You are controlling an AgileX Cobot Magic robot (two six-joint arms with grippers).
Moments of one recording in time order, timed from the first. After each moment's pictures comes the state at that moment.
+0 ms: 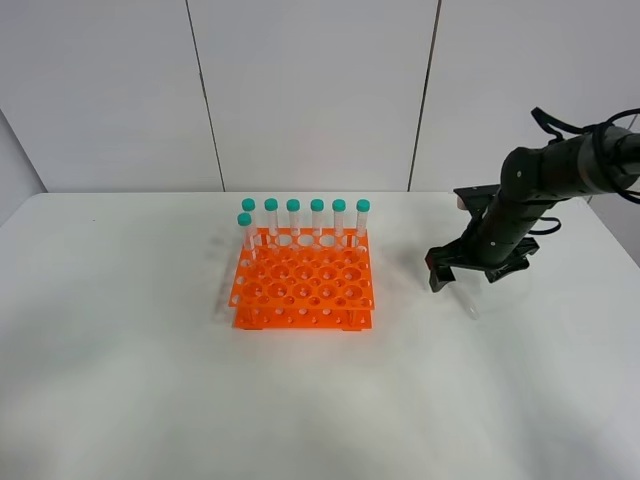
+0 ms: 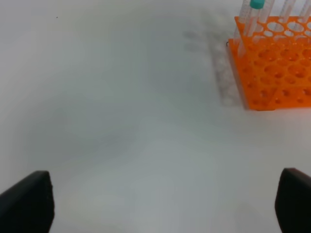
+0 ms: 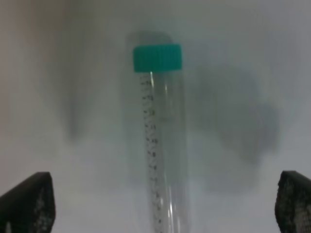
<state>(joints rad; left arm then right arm) -0.01 -0.01 -0.50 -0.06 1.06 0.06 0.12 2.06 -1.27 0.04 0.62 -0.17</state>
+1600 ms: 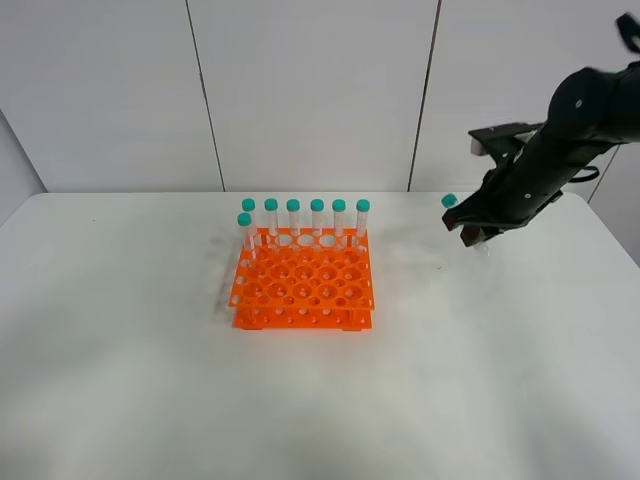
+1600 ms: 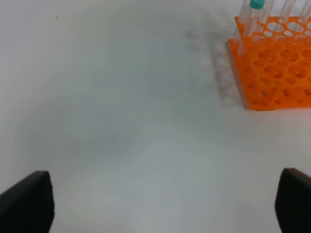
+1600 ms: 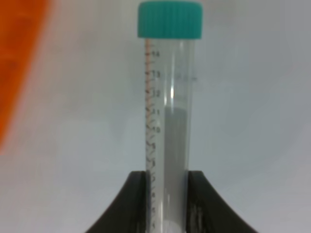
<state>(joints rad) -0.01 -0.01 -0.50 -0.06 1.06 0.06 0.12 1.75 -1.27 0.15 0.77 -0.43</state>
